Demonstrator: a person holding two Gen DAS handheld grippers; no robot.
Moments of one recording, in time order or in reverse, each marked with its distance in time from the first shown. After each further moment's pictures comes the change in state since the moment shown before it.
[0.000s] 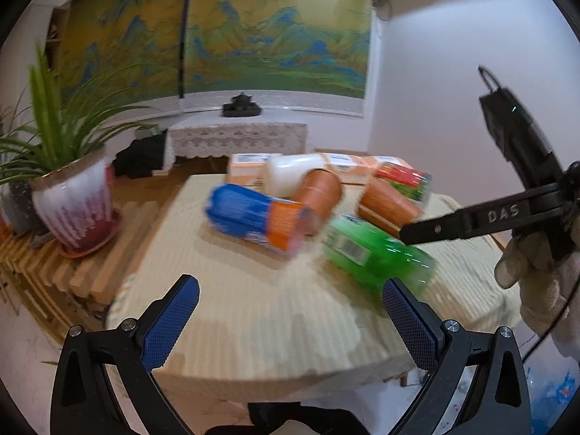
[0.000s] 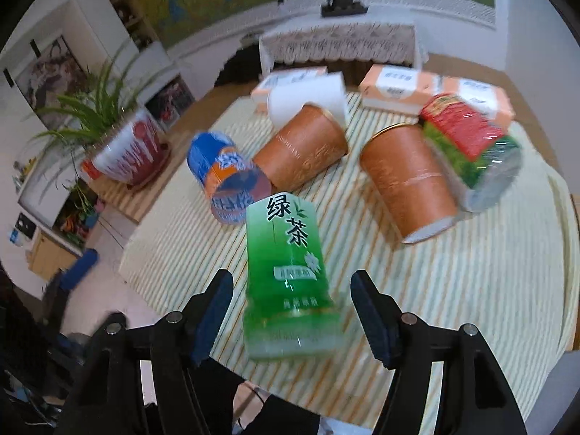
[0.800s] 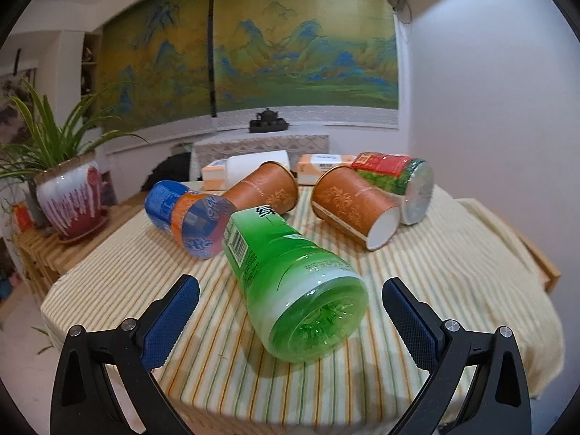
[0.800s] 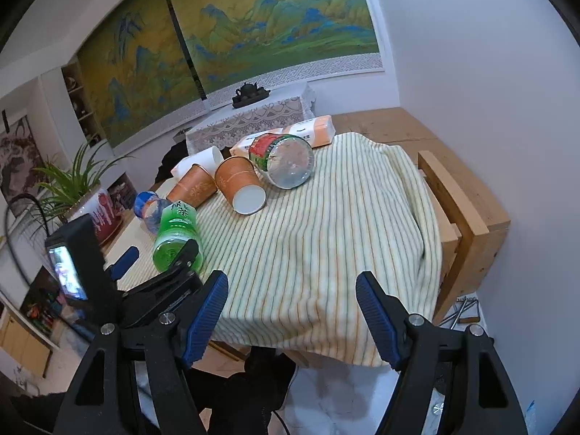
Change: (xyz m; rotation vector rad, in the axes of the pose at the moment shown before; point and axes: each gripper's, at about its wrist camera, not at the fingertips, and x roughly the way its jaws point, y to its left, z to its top) left arm 0.089 -0.142 -0.025 -0.017 -0.090 0.263; right arm -0.125 -0.087 -0.153 0.207 -0.377 -0.202
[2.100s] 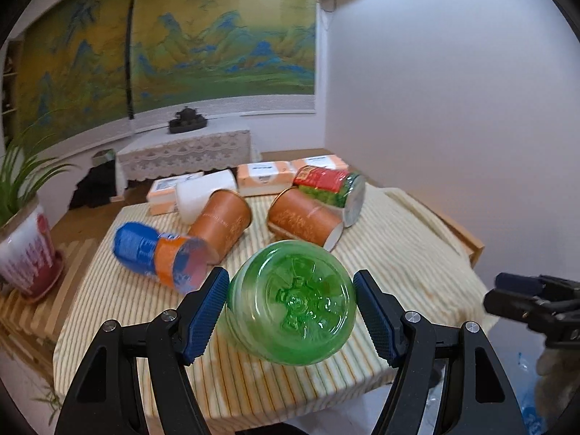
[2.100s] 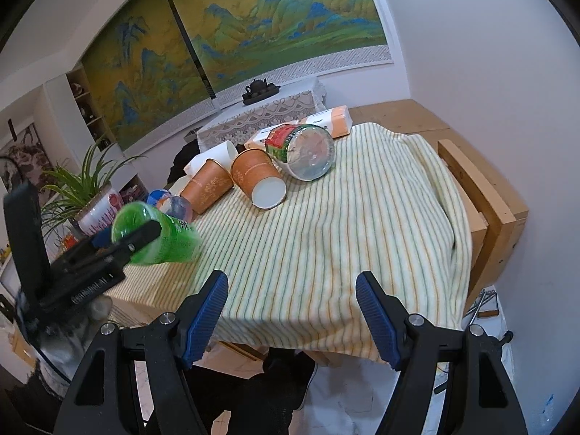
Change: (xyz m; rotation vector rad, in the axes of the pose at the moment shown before) left arm -0.042 0.063 0.058 0.146 0.079 -0.391; right arm 0.018 0.013 -0.007 0.019 0.013 0.054
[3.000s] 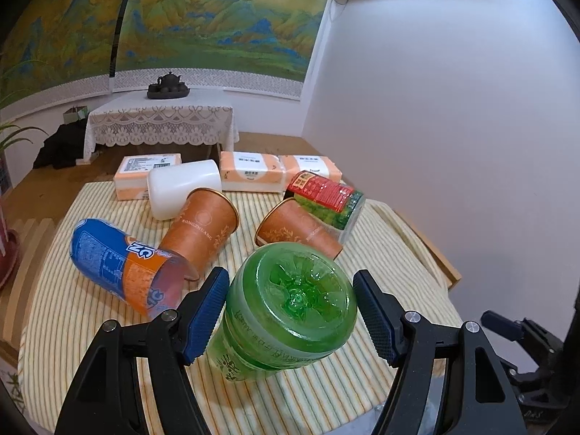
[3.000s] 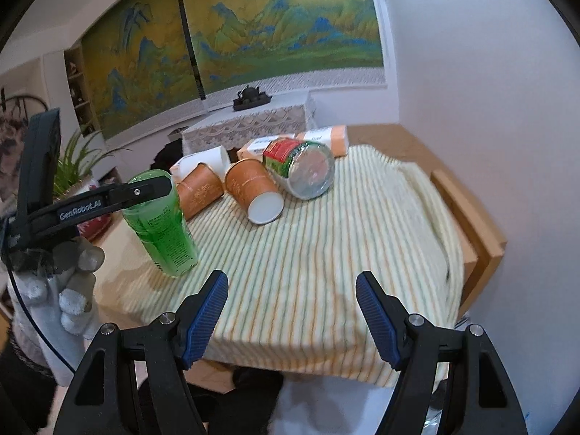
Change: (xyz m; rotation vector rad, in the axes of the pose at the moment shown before) left arm 0.050 0.042 0.035 -0.150 0.068 -0.161; right arm 0.009 0.036 0.003 -0.114 -0.071 -0.148
